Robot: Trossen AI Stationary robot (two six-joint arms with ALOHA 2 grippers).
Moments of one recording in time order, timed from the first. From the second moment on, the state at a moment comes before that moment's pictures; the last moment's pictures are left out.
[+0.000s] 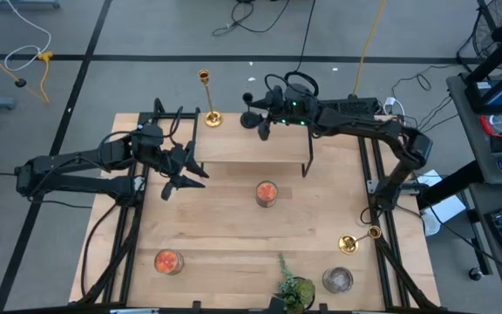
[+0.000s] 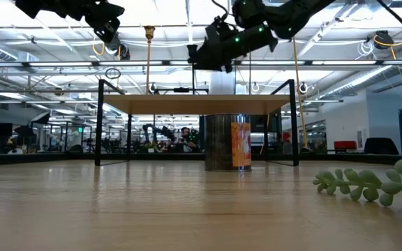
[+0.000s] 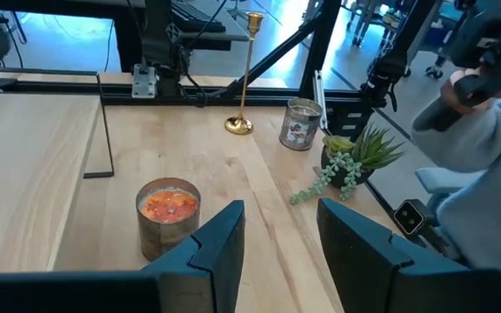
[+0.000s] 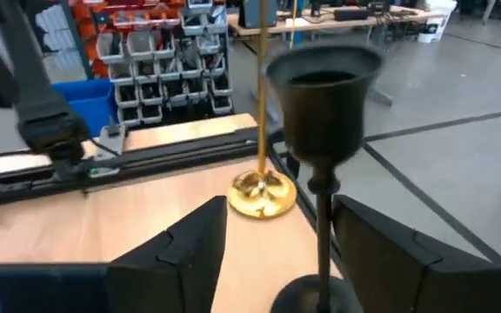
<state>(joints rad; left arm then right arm) 0.26 0.83 0.73 -0.23 0.59 0.04 -0.49 1.69 1.27 0.20 -0.21 -0.02</state>
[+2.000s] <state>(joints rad) 0.26 0.83 0.73 -0.07 0.49 0.04 0.38 0.63 0.72 -1.24 -0.21 0.66</state>
